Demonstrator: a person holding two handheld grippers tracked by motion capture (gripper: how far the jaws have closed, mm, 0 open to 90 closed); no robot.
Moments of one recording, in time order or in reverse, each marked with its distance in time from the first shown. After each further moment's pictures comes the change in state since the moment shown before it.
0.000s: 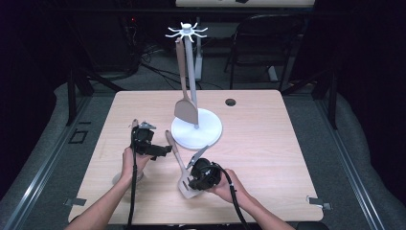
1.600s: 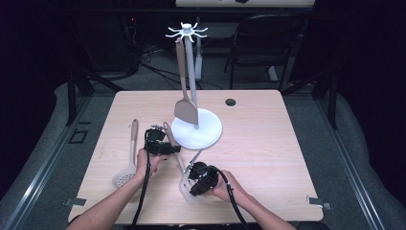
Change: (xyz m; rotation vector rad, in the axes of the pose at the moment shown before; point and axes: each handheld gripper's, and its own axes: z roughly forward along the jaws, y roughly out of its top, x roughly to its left) left arm -0.010 0.001 0.042 0.054 -0.130 -0.126; right arm -0.013 -0.005 0.028 0.137 0.078 0.010
